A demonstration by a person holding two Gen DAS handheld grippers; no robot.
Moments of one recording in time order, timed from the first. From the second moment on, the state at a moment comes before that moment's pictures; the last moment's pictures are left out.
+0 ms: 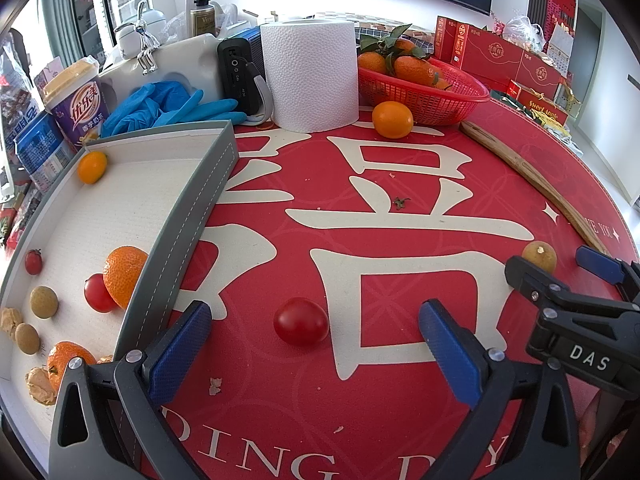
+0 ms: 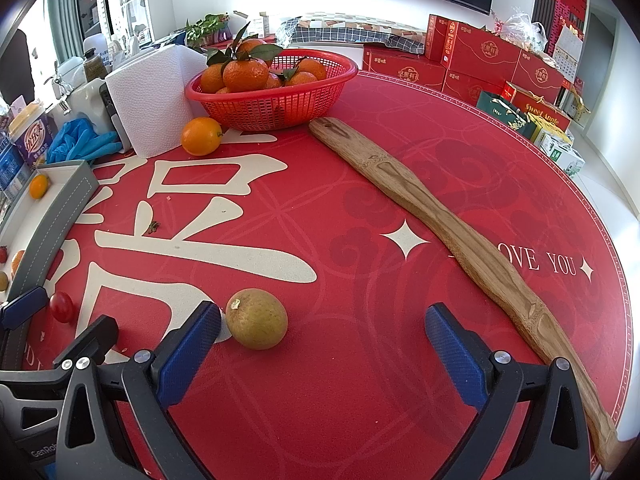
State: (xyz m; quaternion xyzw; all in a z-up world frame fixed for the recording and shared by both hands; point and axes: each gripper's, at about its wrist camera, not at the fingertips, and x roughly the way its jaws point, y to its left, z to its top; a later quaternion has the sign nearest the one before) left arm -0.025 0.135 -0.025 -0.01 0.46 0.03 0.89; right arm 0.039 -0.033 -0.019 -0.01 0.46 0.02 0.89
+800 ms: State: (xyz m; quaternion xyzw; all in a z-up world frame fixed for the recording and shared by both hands) left arm -0.067 0.121 -0.004 -0.02 0.44 -0.02 0.90; right arm 0.009 -0.060 -0.008 0.08 0.46 0.13 0.88
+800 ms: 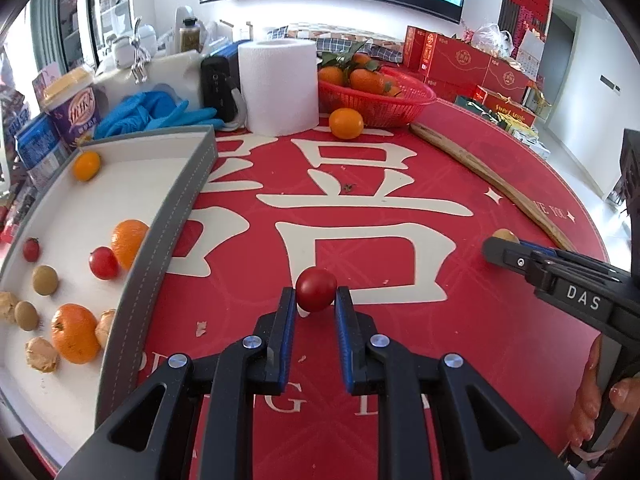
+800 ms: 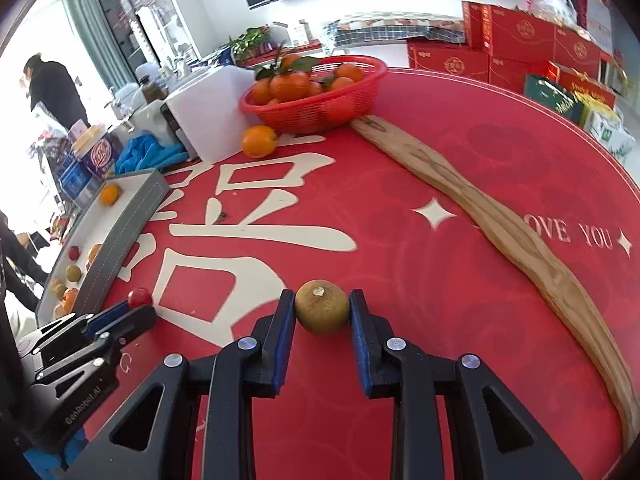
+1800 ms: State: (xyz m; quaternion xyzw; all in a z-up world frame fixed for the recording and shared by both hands) left arm -0.108 0.108 0.036 0.00 0.37 -0.11 0.92; right arm -0.050 -0.070 0.035 0.09 0.43 0.08 0.89
